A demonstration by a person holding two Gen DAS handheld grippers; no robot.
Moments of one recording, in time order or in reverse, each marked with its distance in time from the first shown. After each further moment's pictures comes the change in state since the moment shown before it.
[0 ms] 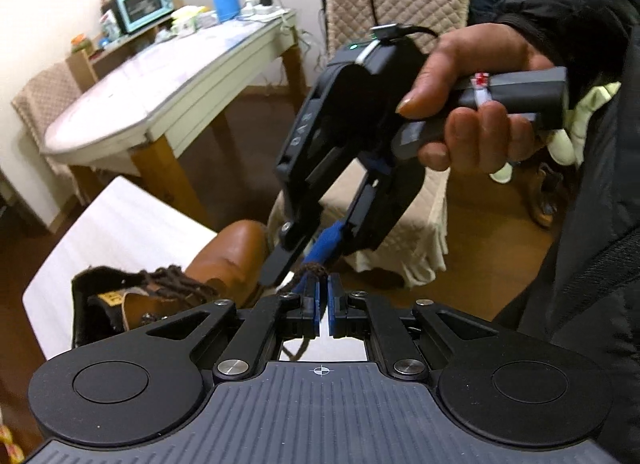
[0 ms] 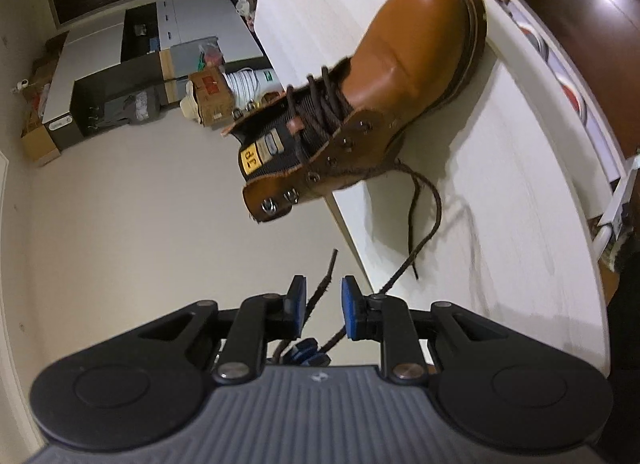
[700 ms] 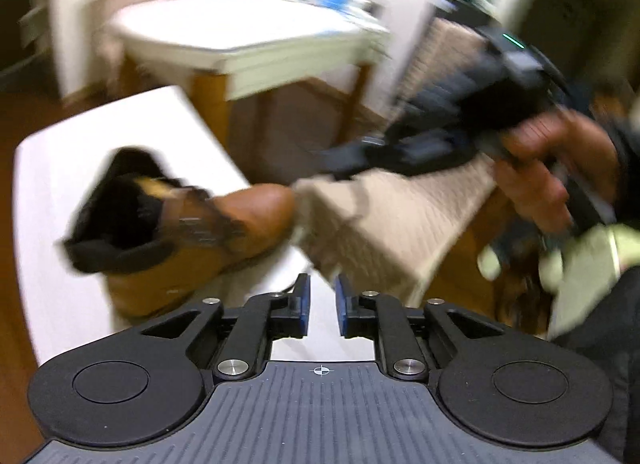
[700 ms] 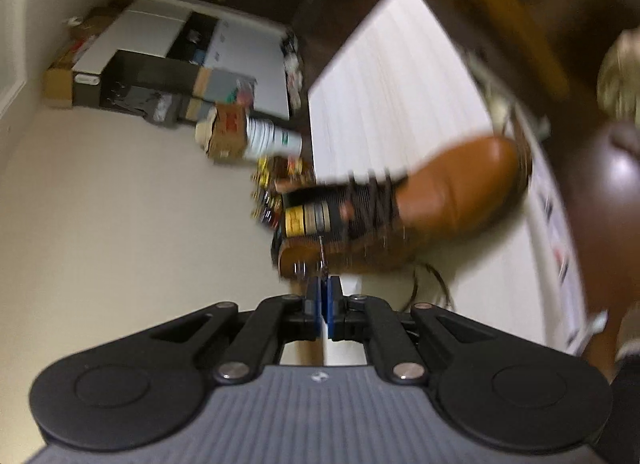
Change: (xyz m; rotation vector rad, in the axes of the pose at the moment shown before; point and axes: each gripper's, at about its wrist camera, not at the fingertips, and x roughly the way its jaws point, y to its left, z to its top) left arm -0.015 0.104 -0.053 -0.663 -0.030 0.033; right arm -0.032 0.076 -0.022 -0.441 -0.314 -0.164
